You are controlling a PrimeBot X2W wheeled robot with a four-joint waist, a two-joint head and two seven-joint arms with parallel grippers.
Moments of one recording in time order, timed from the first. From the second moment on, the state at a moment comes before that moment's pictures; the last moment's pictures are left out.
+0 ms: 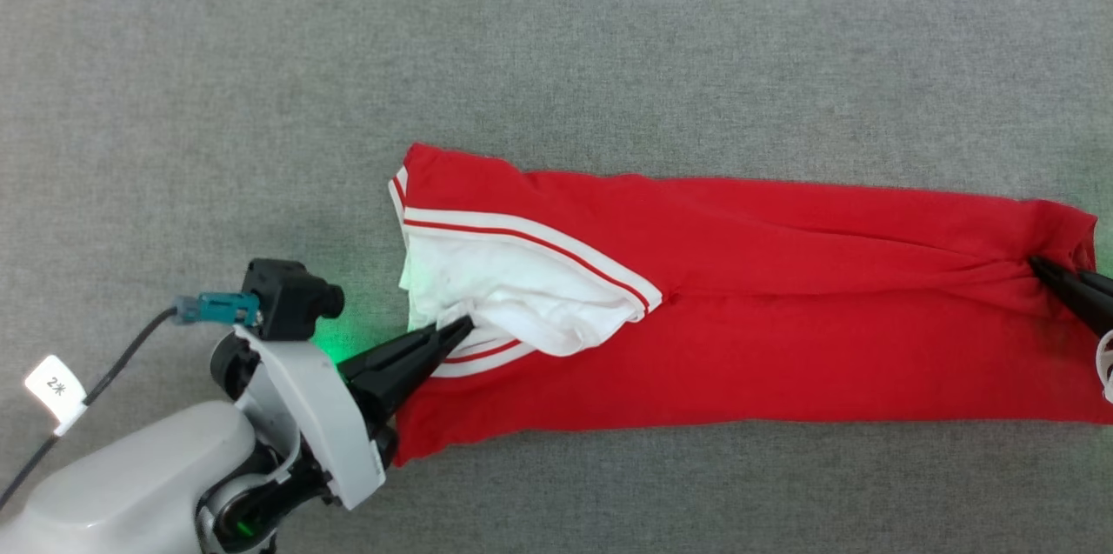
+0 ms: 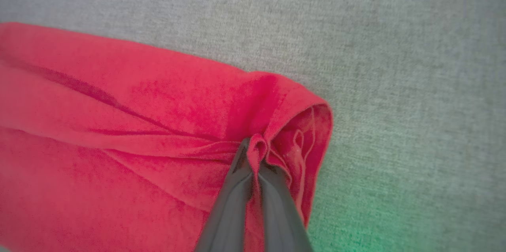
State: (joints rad) left arm -0.80 0.86 -1.26 0.07 -1.36 -0.11 -0.14; right arm -0.45 -0.86 0.48 0.21 1.07 0.13 0.33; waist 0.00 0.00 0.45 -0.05
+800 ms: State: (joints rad) left arm -0.48 0.69 -0.88 0.06 -1.25 -0.06 -0.26; right arm -0.30 -0.85 0.20 0.32 1.11 0.13 0.50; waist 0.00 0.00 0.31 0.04
